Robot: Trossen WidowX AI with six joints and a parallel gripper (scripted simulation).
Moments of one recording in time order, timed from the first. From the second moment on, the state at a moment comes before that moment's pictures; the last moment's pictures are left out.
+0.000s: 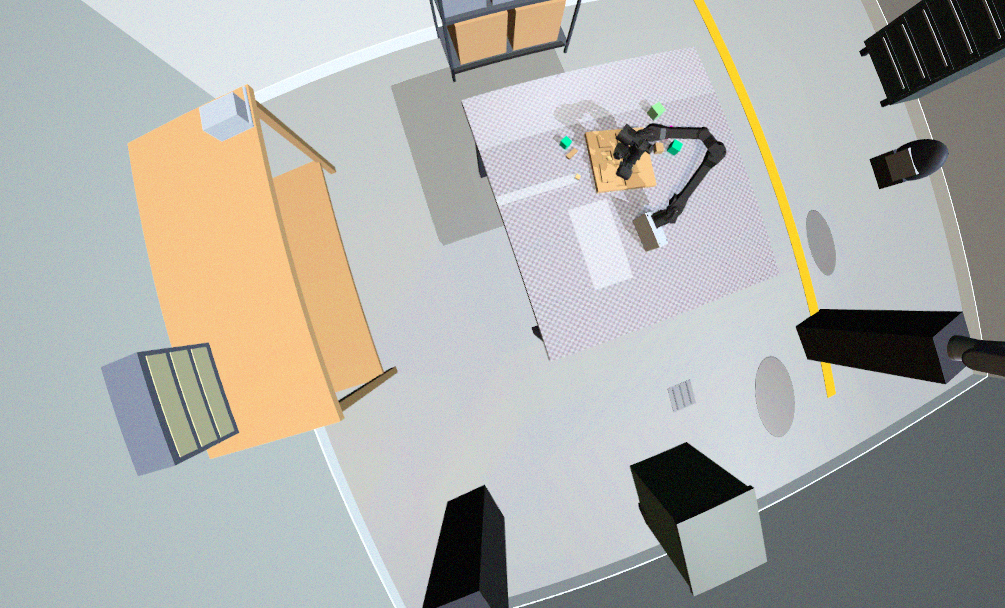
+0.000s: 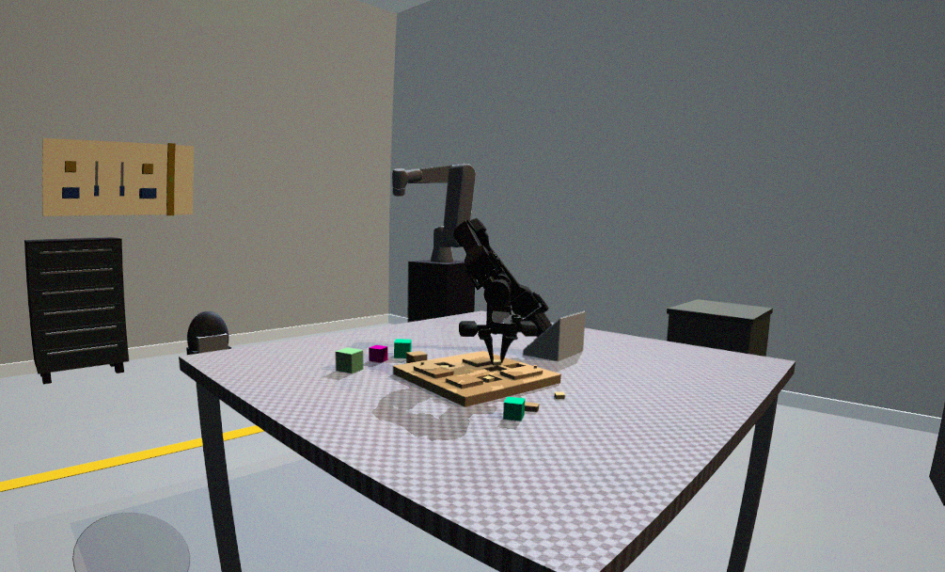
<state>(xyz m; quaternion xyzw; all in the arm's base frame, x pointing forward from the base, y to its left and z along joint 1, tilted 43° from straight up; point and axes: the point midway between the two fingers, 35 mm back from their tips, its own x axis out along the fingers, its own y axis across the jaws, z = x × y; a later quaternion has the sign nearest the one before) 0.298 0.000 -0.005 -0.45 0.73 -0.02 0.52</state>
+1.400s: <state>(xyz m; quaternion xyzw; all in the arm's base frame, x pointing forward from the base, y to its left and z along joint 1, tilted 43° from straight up) 0.305 0.054 0.040 -0.45 0.73 -0.02 0.52</state>
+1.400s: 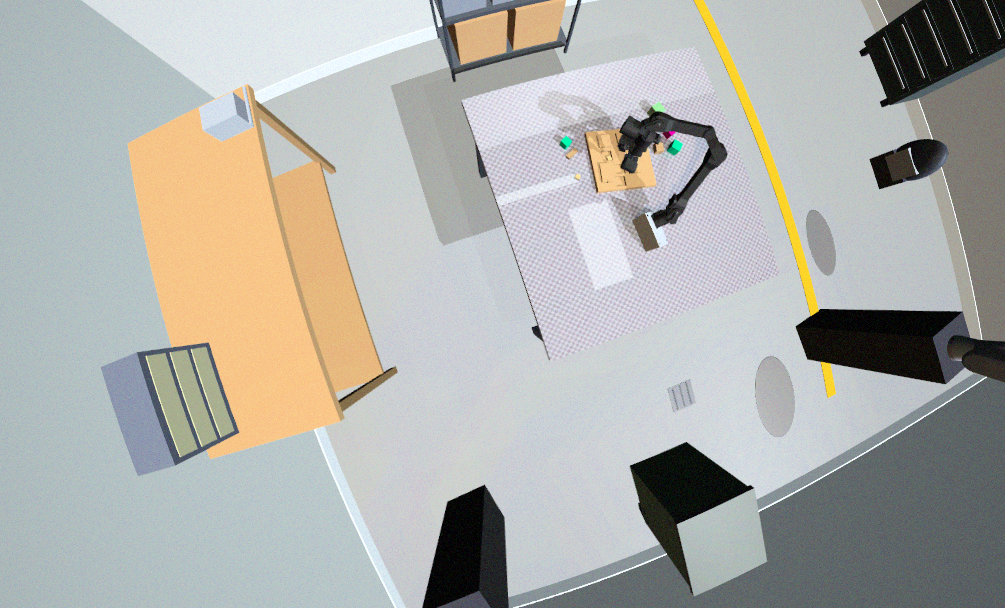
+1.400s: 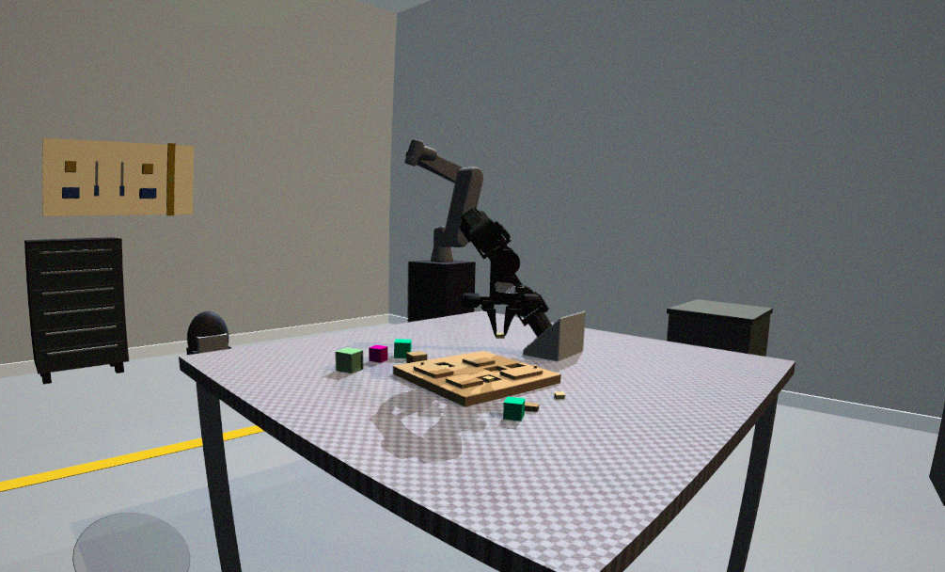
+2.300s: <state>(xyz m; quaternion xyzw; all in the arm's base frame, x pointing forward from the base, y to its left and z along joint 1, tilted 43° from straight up) 0.318 0.133 -0.019 -0.44 0.72 -0.02 0.53</state>
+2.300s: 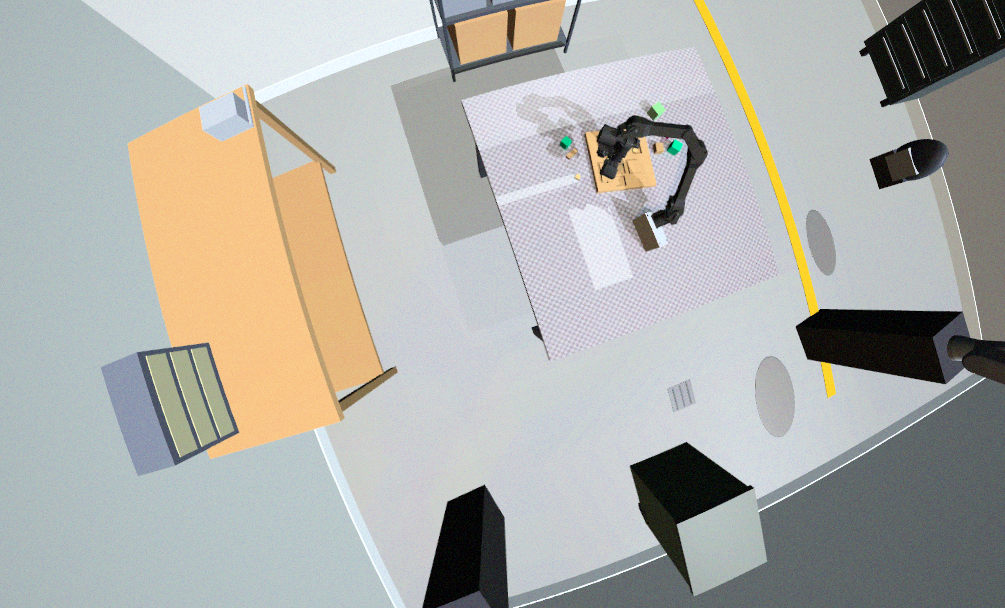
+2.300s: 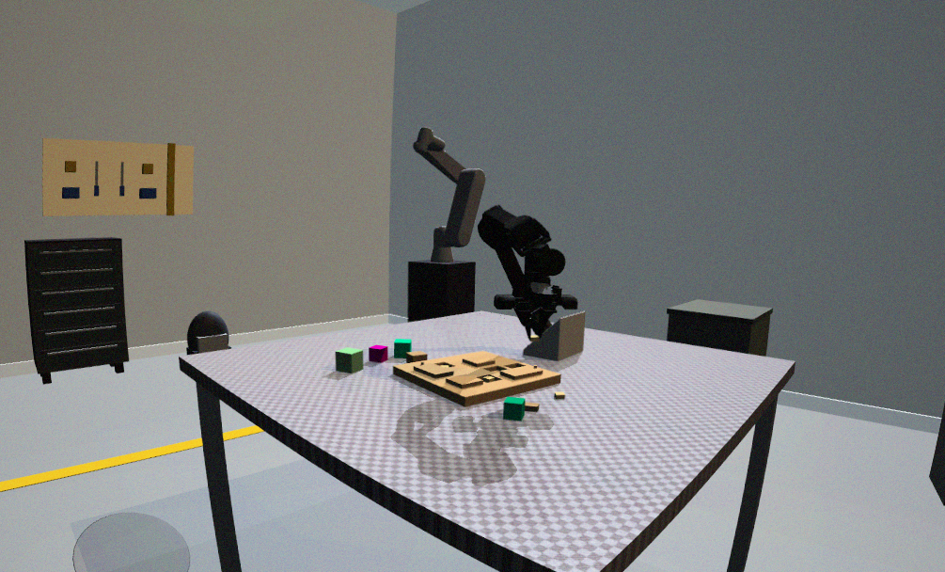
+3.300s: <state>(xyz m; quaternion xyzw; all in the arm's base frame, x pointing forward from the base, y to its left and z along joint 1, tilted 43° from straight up) 0.298 0.207 -0.094 -0.45 0.72 -0.02 0.52</state>
